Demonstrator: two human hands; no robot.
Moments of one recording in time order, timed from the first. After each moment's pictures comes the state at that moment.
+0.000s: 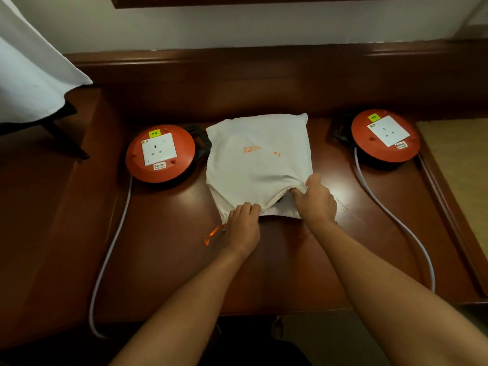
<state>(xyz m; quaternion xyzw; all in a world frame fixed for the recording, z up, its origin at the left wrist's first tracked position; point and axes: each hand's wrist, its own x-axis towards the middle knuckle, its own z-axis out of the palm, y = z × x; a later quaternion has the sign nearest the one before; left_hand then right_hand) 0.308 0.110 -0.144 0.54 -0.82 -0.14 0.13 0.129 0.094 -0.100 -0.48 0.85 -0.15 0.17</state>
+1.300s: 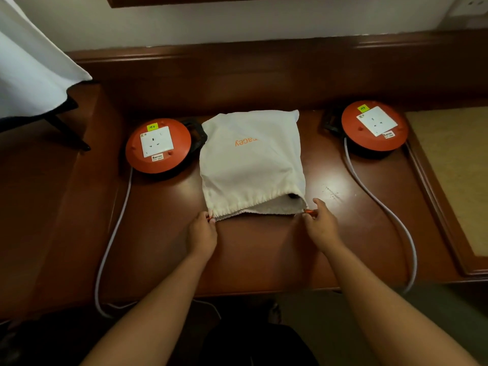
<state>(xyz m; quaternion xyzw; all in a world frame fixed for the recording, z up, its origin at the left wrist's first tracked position) 0.374 0.138 -0.149 0.76 -0.58 -0.27 0.12 0.099 0.177 -0.127 -0.39 0.82 -0.23 0.35</state>
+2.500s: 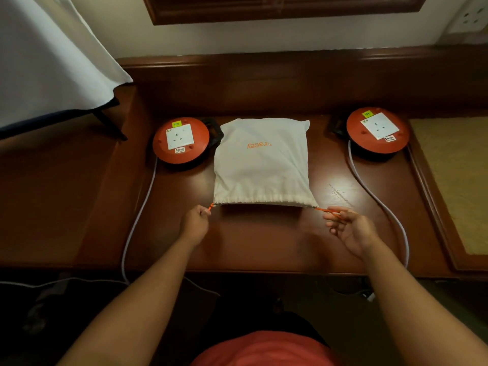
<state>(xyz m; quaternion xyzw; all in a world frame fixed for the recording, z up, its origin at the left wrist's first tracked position) 0.420 0.160 -0.106 0.75 -0.52 -0.37 0.18 0.050 0.221 -0.074 -0.08 0.64 -0.46 0.62</state>
